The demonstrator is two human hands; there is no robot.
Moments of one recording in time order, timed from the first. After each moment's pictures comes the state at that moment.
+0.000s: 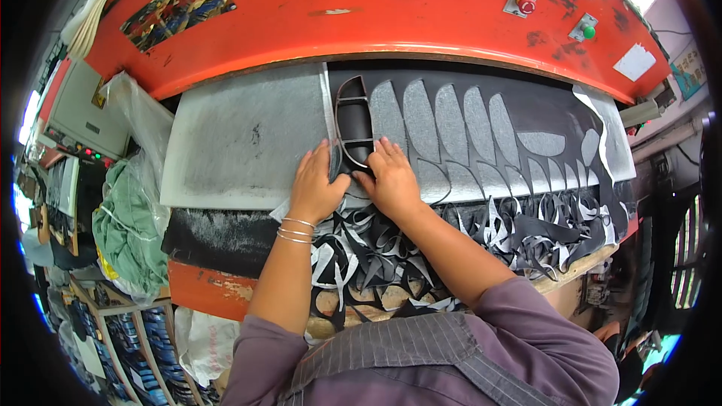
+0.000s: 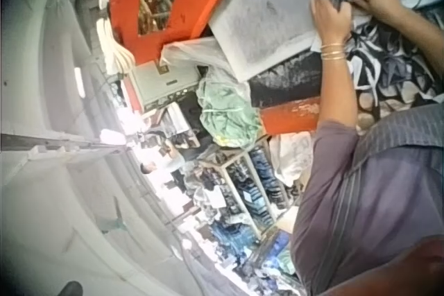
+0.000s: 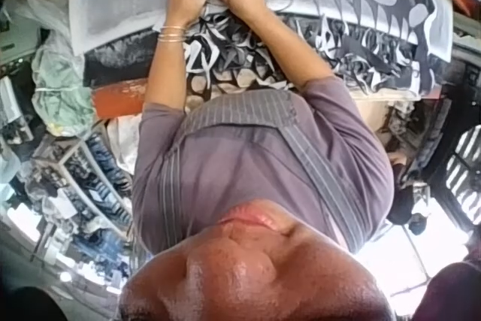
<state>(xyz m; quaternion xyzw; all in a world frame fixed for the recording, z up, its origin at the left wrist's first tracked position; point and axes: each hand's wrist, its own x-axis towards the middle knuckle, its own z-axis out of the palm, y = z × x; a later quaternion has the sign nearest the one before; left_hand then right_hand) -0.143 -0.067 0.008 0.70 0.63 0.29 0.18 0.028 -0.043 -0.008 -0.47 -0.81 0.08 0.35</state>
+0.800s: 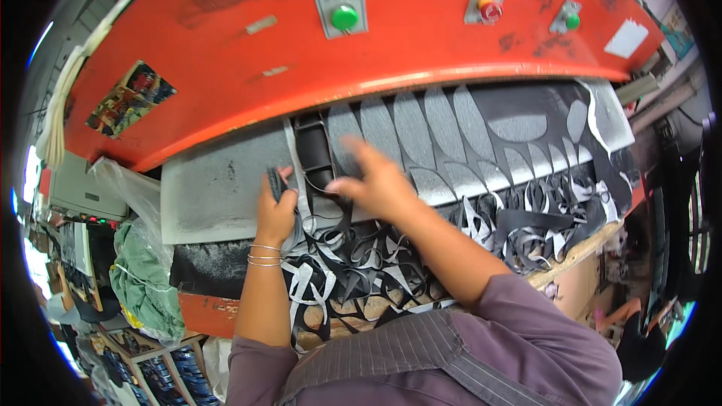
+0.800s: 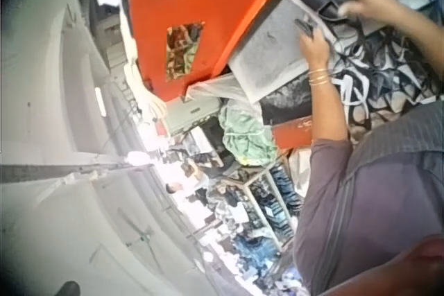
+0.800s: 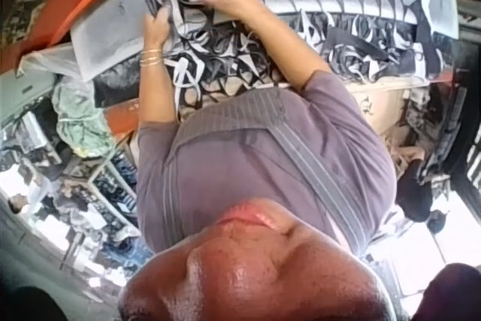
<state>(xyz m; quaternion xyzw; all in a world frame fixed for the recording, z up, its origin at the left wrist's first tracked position) -0.161 -0.057 0.012 0.57 0.61 0.46 0.31 0.072 -0.029 0.061 -0.47 -0.69 0.39 0.39</state>
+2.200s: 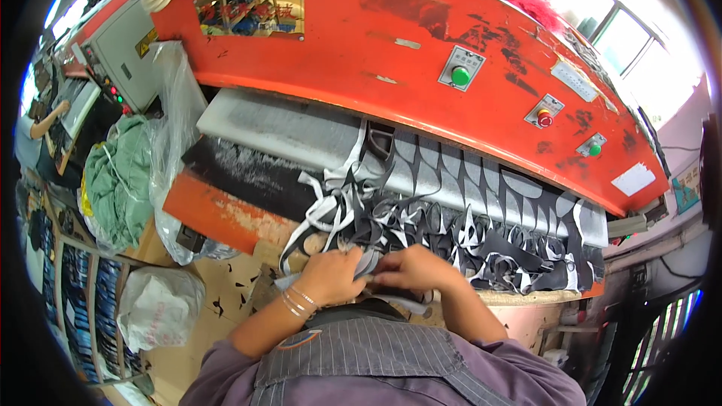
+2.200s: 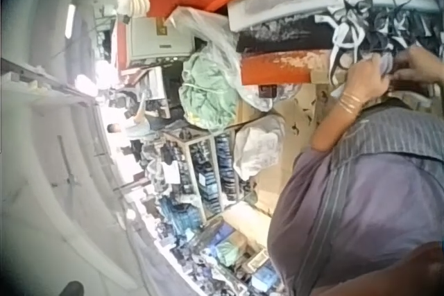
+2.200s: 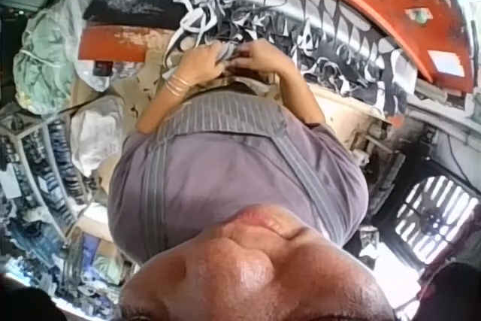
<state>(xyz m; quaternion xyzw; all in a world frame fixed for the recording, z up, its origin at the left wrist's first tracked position) -0.071 -0.323 0.060 0.74 0.62 0.15 0.23 0.127 -0.226 0.078 -0.26 -0.85 0.45 -0.02</state>
